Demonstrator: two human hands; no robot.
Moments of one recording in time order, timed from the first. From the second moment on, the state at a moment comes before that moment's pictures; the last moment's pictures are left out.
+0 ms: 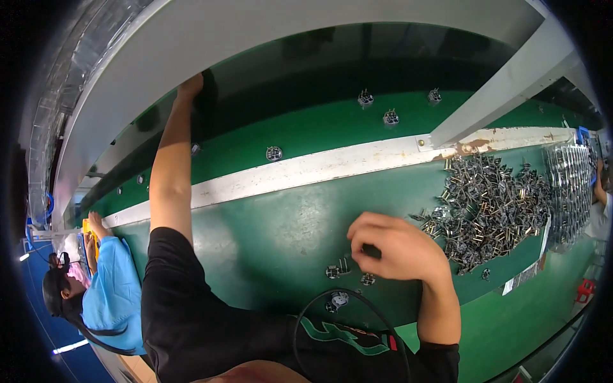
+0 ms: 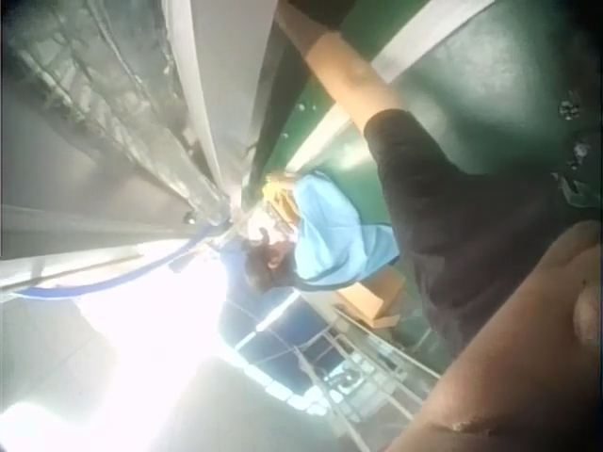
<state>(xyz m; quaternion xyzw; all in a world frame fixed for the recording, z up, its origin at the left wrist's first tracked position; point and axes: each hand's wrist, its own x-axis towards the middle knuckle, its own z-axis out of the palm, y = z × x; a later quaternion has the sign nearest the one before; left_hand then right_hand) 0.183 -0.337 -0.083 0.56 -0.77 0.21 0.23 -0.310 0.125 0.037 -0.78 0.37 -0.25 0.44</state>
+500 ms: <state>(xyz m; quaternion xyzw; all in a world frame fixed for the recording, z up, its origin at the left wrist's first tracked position) 0.003 0.114 0.024 0.43 -0.22 -0.72 0.50 -0.277 0.130 0.022 -0.48 0.41 -0.48 0.60</state>
